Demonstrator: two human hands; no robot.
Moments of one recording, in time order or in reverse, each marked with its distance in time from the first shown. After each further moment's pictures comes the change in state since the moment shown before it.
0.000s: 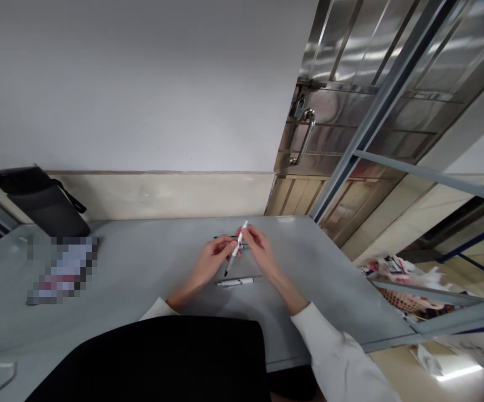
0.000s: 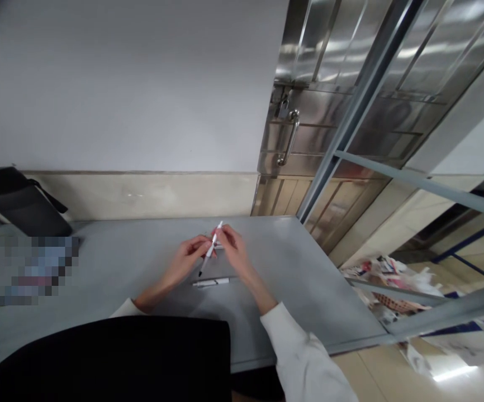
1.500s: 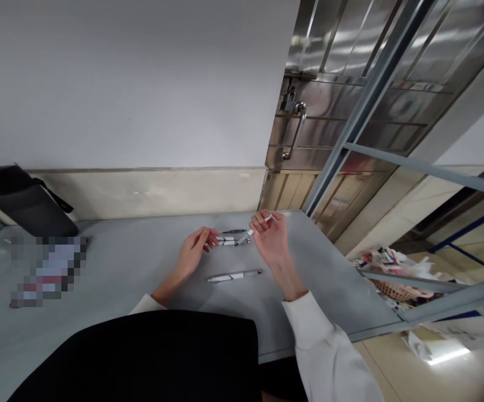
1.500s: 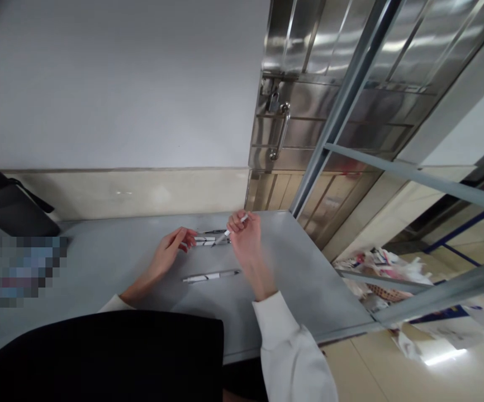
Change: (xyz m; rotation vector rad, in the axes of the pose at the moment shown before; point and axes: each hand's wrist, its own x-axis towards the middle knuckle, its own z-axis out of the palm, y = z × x) left_hand 0.006 -0.015 -0.023 0.104 0.161 0.013; right_hand 0.012 -0.026 -0.034 0.779 0.181 0.051
